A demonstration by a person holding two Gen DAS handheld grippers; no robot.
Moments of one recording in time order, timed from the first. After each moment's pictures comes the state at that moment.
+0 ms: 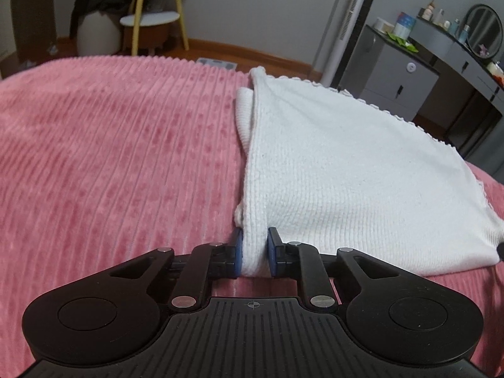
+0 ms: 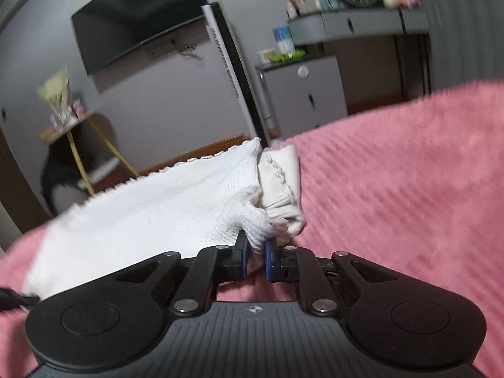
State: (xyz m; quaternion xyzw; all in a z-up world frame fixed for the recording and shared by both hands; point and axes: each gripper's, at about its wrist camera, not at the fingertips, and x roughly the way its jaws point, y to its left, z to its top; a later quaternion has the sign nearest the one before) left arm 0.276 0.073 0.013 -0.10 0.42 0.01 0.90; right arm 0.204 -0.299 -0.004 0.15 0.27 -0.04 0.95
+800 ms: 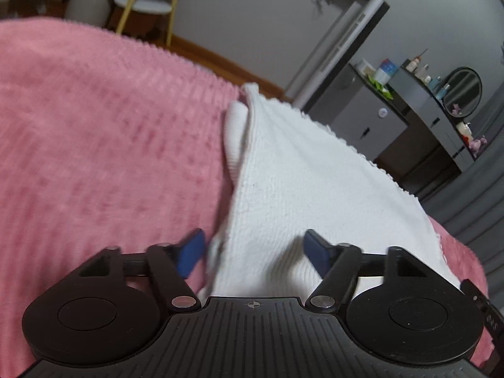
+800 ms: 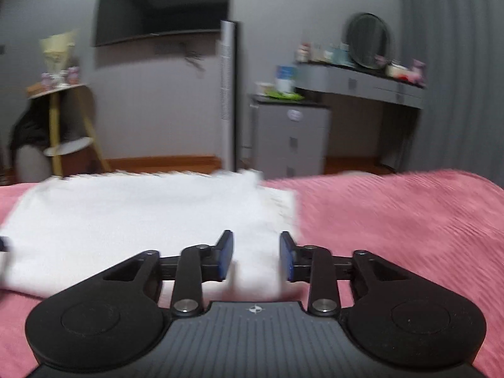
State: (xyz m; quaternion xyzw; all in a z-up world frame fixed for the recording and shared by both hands) left arm 0.297 0.107 -0.007 -0.25 0.39 -0.05 0.89; right arm 0.198 -0.235 0.025 0.02 0.23 -0.08 0.97
